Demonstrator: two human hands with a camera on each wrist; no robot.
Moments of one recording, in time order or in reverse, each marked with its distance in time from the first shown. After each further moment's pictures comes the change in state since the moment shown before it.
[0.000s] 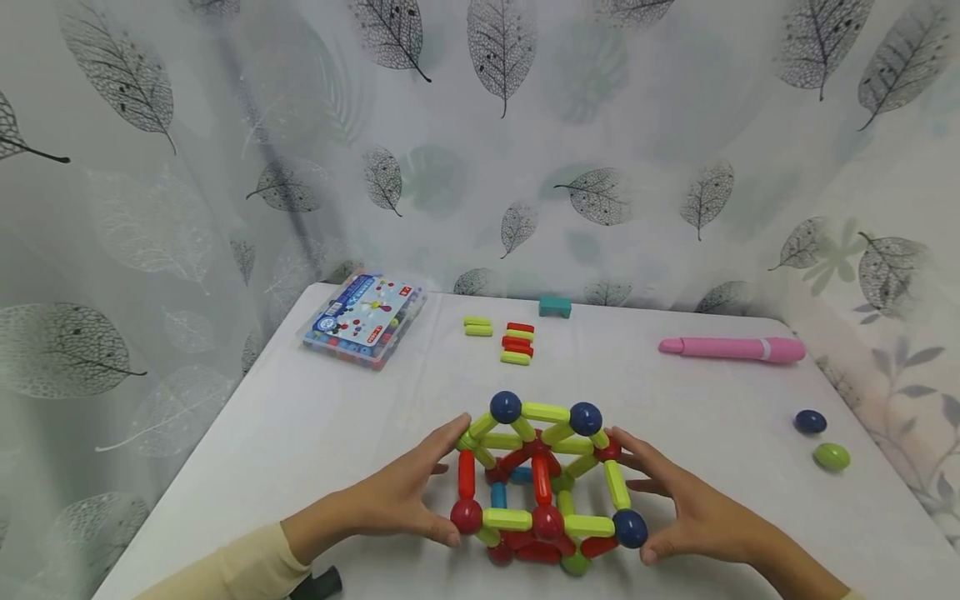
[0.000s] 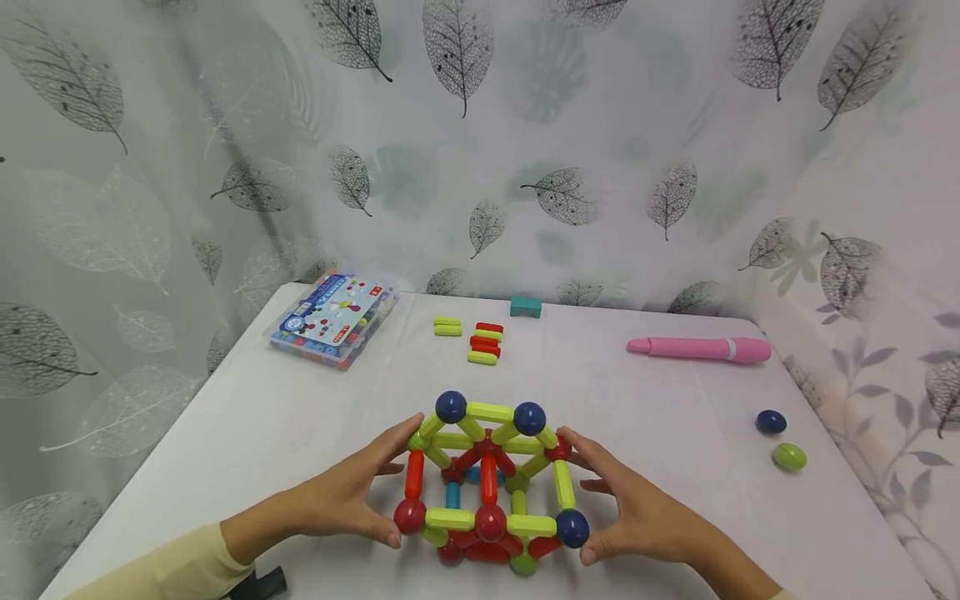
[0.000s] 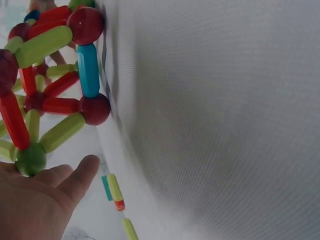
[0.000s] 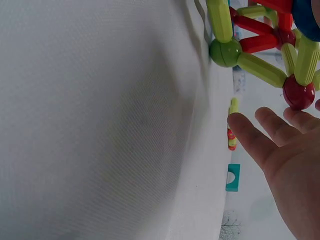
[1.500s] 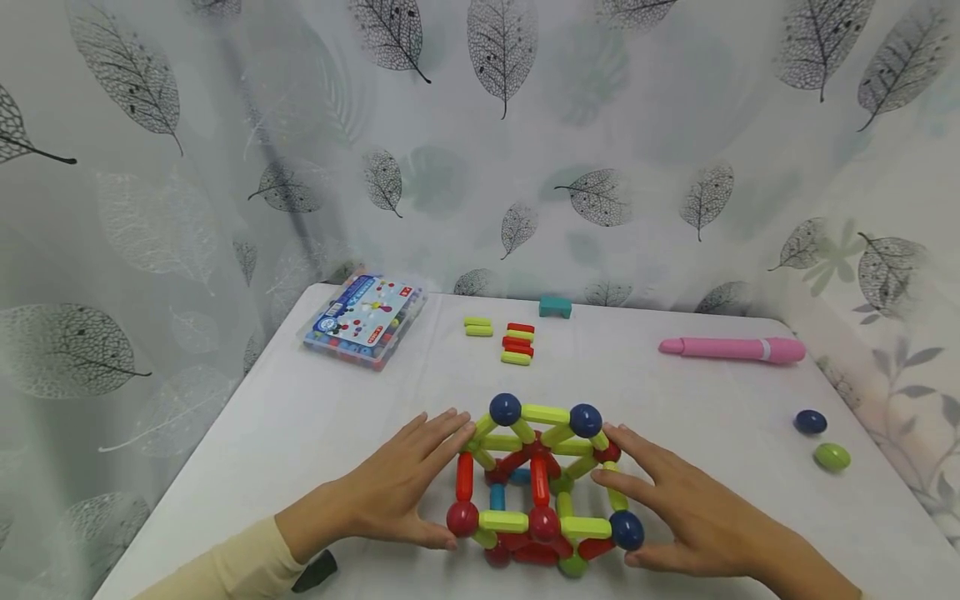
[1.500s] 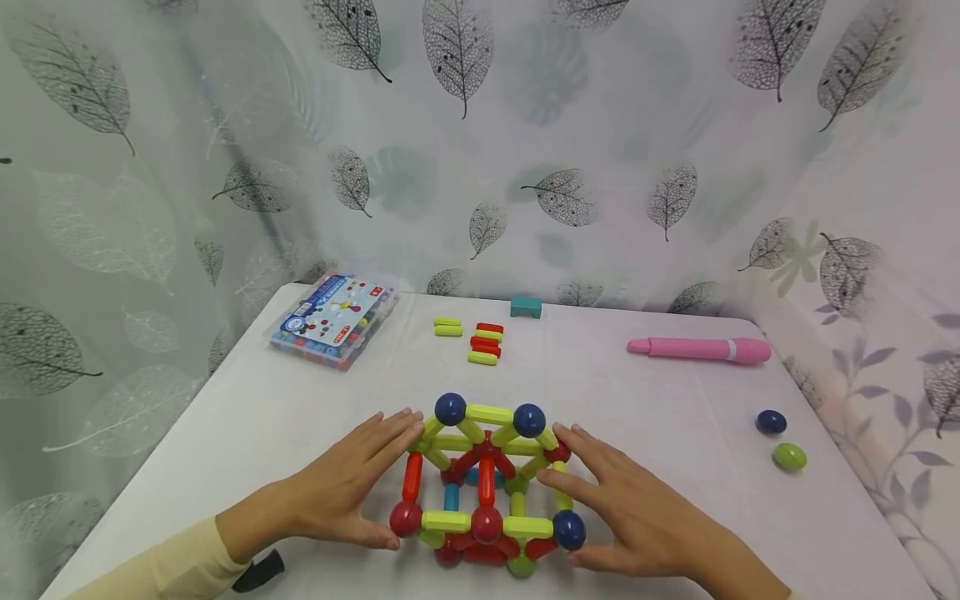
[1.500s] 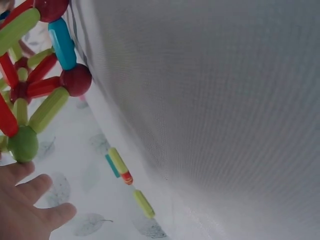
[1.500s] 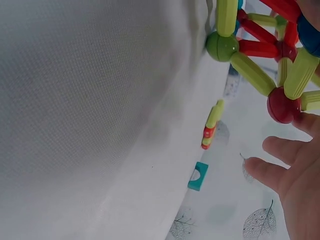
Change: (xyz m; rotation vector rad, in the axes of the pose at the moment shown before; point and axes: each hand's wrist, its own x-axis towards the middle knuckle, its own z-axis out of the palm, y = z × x) left_hand -0.006 -0.001 -0.007 0.780 0.128 0.294; right_hand -0.005 -0.017 0.006 -0.885 0.181 -0.319
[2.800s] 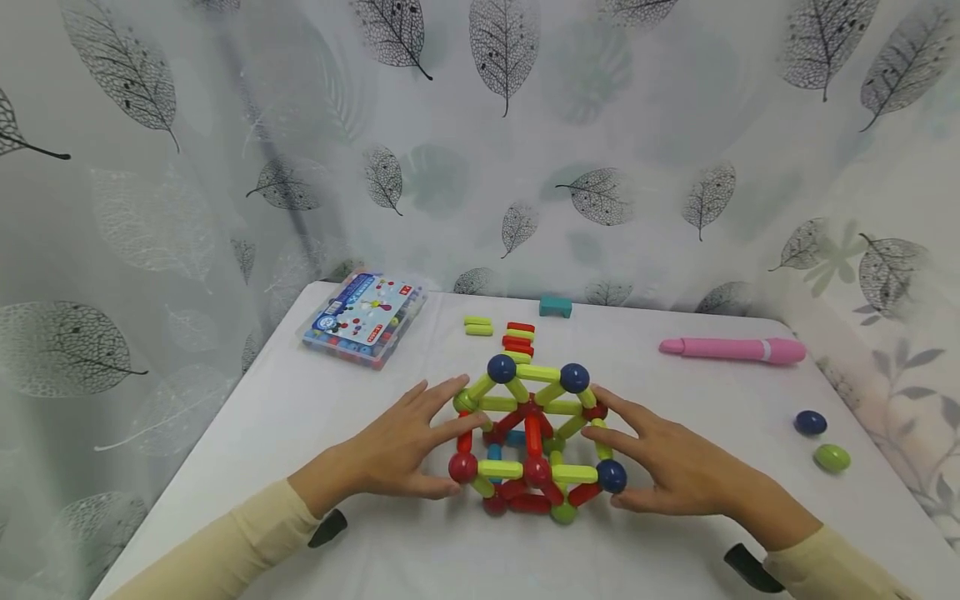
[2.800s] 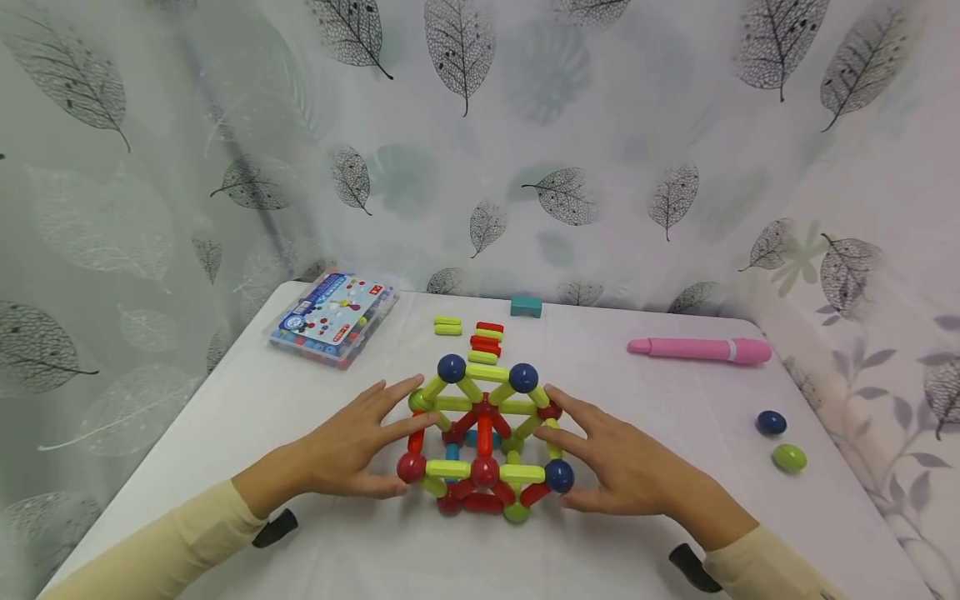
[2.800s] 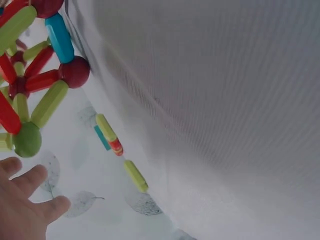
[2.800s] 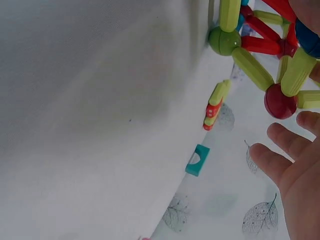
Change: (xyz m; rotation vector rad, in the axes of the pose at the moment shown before) left_hand 0.025 -0.034 -0.007 0.076 -0.013 0.013; right_hand 0.038 0.034 -0.006 0.071 -0.087 0.031
